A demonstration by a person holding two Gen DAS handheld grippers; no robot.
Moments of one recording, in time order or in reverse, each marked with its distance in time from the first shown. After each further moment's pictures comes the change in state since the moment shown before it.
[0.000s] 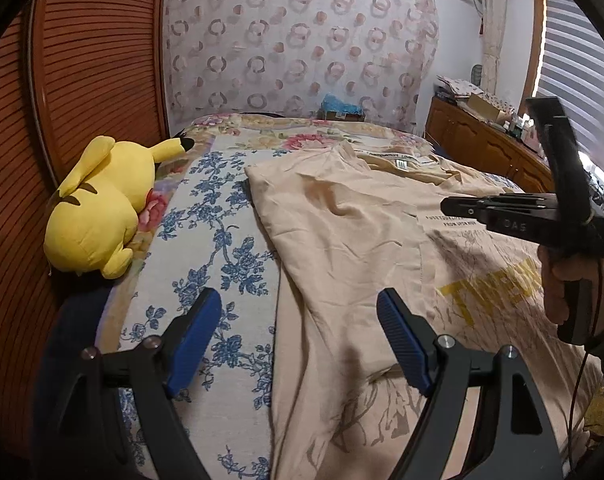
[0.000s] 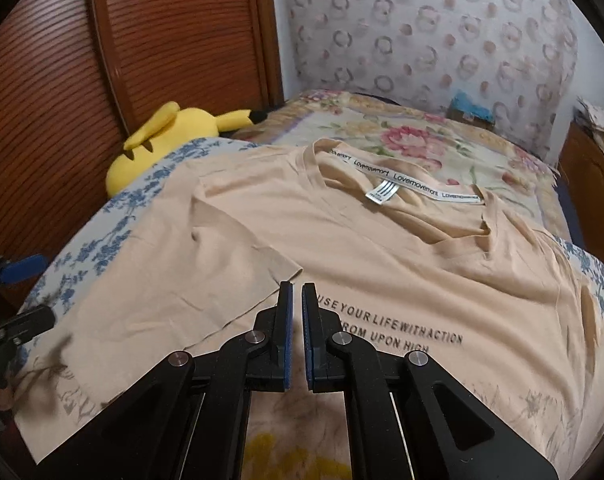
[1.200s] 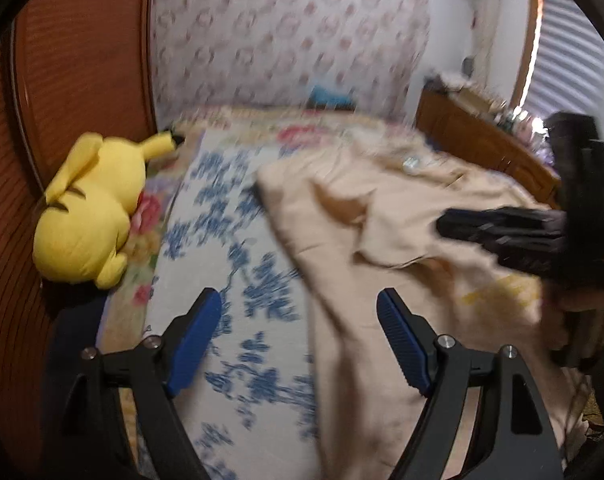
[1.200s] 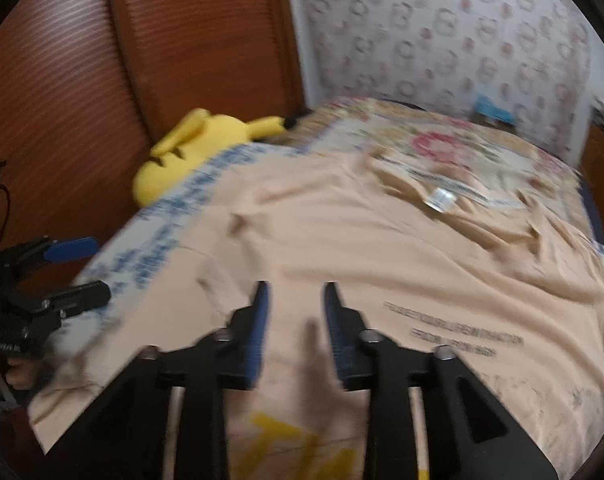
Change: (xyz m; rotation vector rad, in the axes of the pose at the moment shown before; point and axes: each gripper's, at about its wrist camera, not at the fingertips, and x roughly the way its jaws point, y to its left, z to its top) left arm 0.006 0.023 0.020 0.018 0.022 -0.052; right arm 0.009 0.044 0.011 -0.003 -0.017 0.114
